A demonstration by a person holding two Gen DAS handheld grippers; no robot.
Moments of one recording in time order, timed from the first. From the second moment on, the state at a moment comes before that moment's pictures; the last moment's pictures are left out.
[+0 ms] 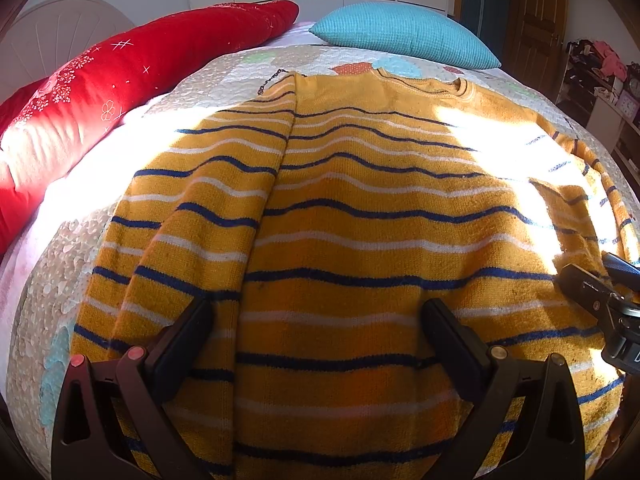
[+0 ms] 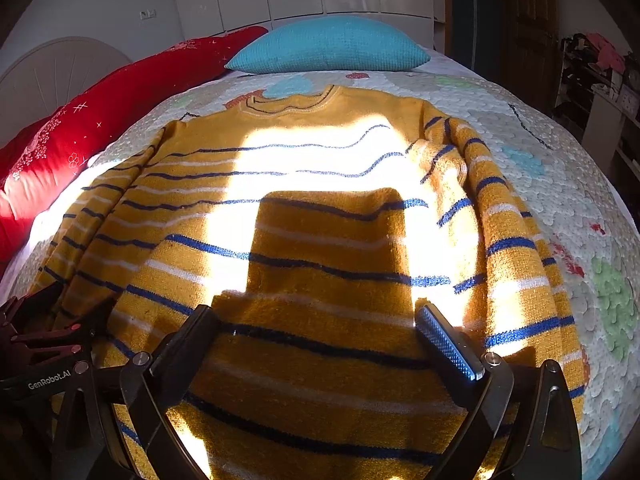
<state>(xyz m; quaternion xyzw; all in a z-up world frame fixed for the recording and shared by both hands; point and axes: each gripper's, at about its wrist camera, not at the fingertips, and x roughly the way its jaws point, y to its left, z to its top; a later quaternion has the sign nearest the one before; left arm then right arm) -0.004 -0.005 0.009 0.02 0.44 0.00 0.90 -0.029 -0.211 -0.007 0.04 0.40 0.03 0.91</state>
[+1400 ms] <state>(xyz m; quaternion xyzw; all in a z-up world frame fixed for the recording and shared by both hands) -0.075 0.067 0.074 -0.02 0.39 0.05 0.92 -0.020 -0.210 -0.012 0.03 0.42 0.03 0.91</state>
